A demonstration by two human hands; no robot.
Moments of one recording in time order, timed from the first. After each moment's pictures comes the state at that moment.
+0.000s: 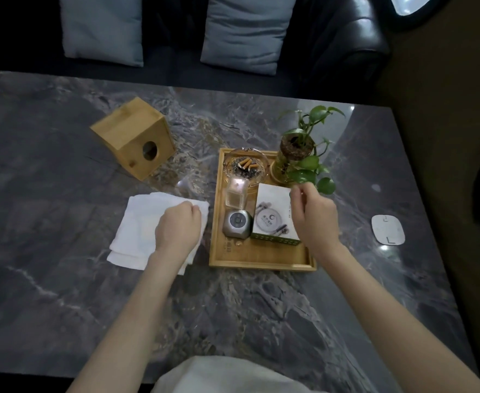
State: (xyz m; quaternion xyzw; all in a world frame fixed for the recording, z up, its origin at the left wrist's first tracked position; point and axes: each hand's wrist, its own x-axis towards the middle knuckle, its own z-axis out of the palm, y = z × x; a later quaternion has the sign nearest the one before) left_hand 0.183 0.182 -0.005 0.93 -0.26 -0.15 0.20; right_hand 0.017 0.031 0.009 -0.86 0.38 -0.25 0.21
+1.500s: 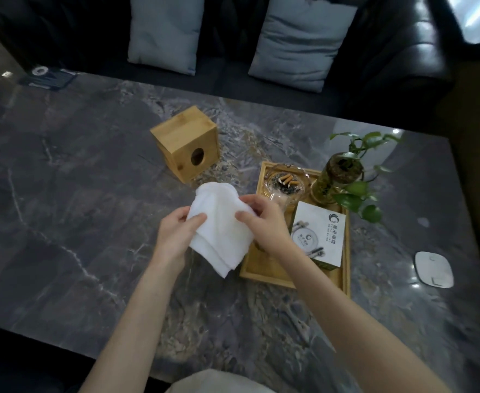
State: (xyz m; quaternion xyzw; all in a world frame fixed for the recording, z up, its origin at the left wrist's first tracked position) left_hand 0.205 0.230 0.031 0.74 0.04 -0.29 0.60; right_hand 0.123 0.099 0.012 -0.74 0.31 -0.08 0.60
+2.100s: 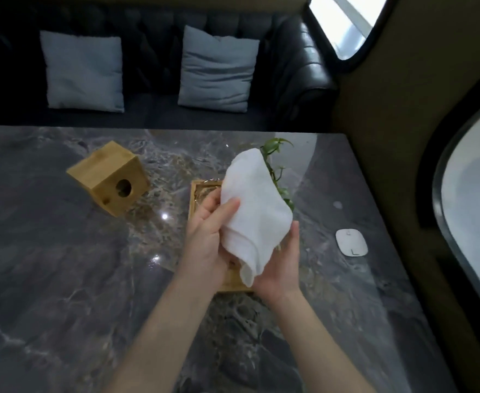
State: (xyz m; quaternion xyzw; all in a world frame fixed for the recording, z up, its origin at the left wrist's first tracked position) left_hand 0.078 0.138 0.121 0.46 -0.05 -0.46 0.76; right_hand -0.004 0.076 0.031 -0.09 0.20 -0.24 0.95
